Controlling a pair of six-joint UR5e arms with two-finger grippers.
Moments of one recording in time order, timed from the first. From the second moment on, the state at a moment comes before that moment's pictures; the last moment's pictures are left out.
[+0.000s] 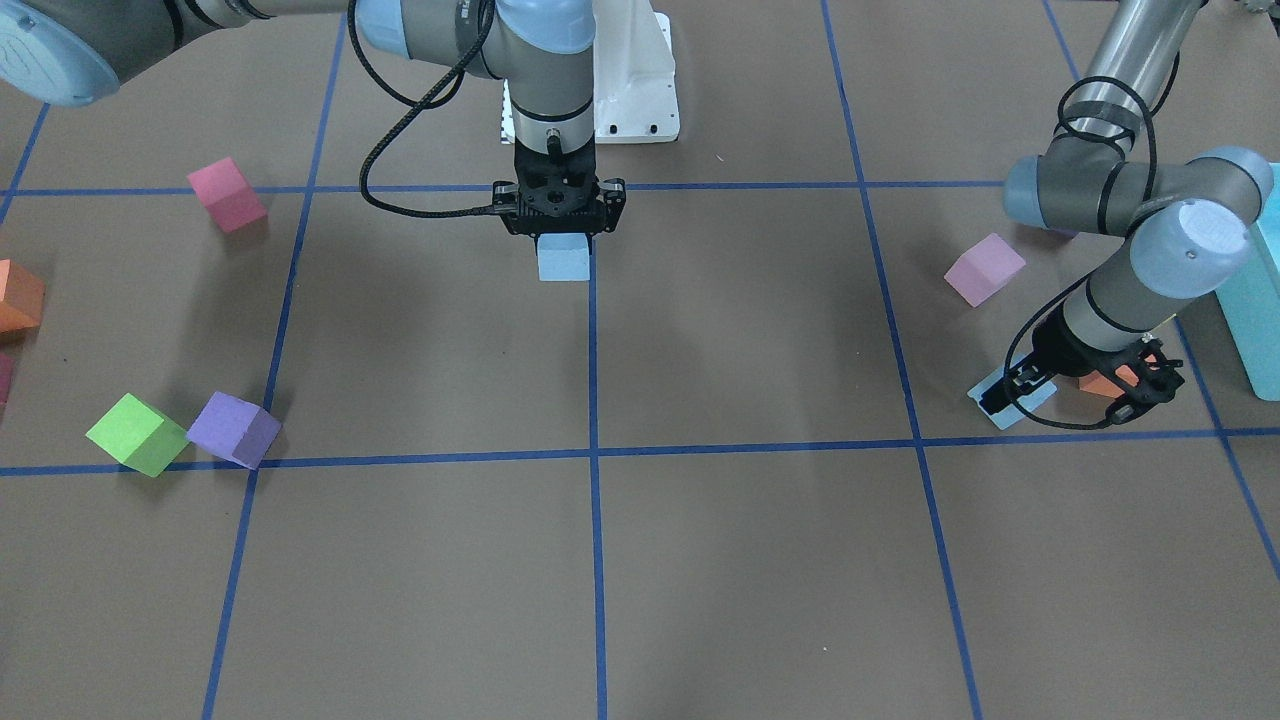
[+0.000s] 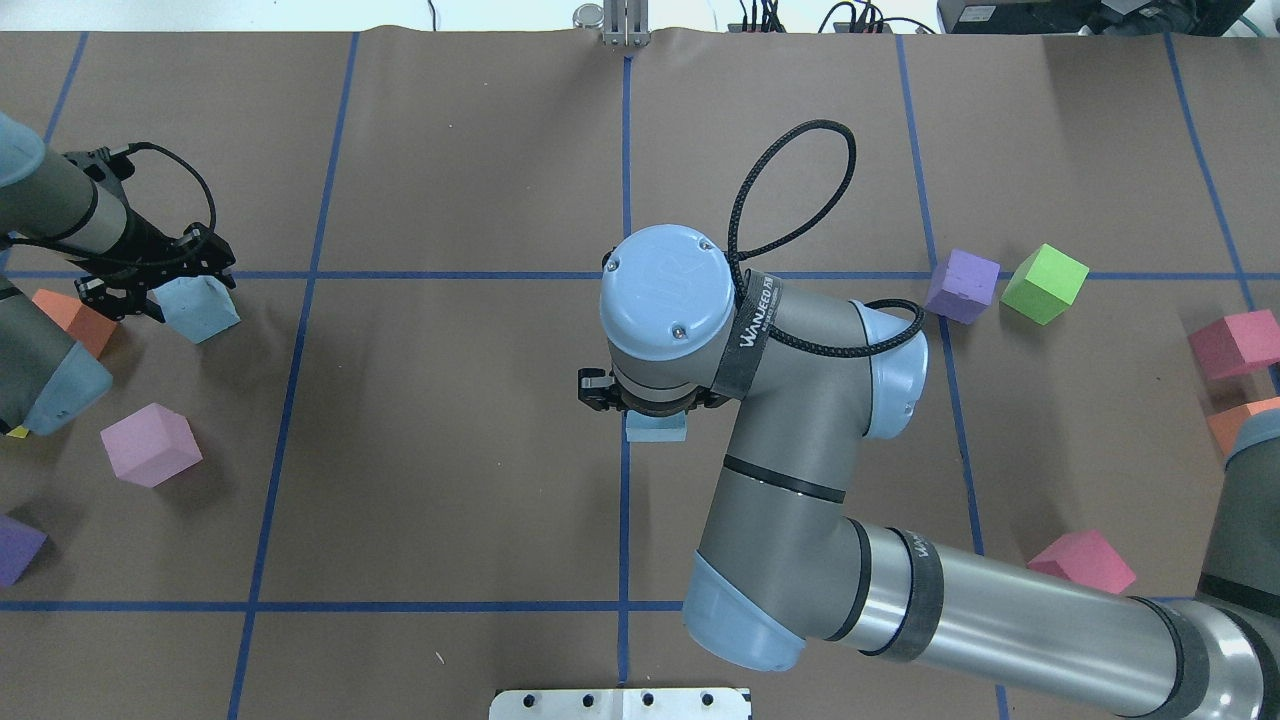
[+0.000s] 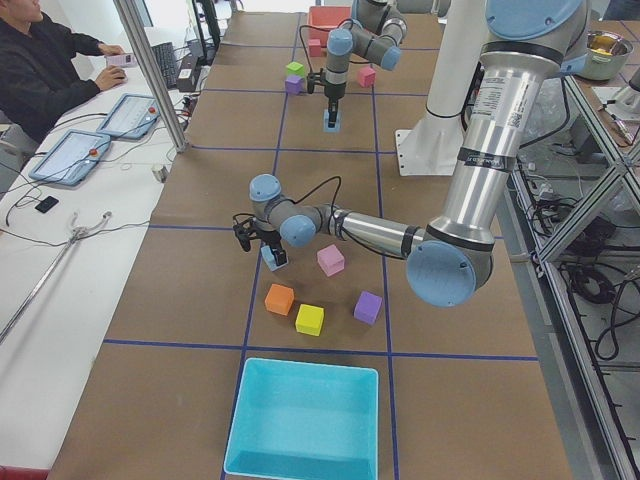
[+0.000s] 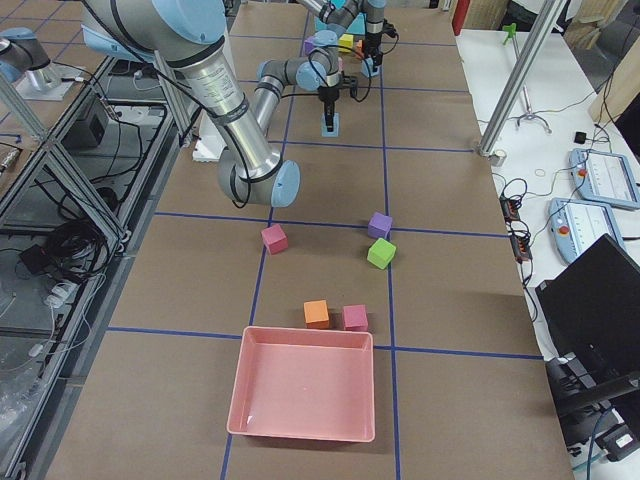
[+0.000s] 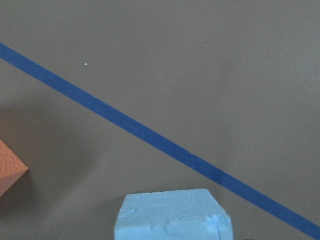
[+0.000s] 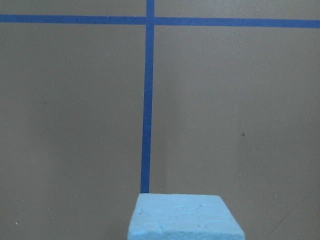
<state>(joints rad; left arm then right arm) -0.96 -1.82 -1.45 -2.02 -2.16 -1.33 0.43 -0.79 1.75 -1.79 1.79 1.24</state>
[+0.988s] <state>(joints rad) -0.96 -1.83 -1.47 -2.02 -2.17 -1.32 0.41 -0.80 1.59 -1.60 1.79 1.27</state>
